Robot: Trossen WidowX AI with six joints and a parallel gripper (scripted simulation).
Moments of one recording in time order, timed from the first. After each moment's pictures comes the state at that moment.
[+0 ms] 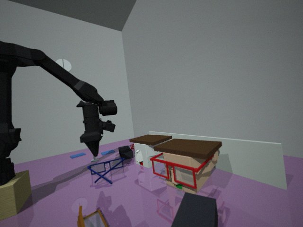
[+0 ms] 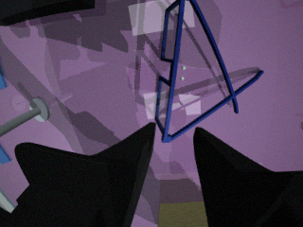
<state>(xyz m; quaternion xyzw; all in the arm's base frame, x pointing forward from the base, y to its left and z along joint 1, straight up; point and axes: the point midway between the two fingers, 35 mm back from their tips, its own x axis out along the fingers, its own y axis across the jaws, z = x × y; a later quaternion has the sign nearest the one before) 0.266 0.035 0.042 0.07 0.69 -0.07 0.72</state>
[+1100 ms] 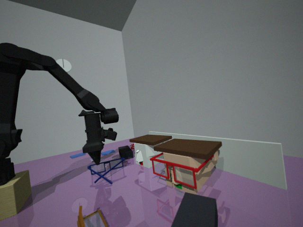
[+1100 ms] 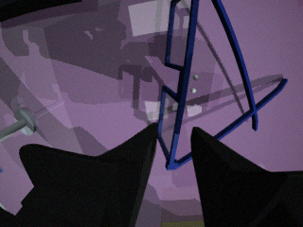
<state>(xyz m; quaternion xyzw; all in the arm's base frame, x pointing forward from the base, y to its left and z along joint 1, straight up) 0.271 0.040 0.006 0.07 0.69 -0.07 0.72</state>
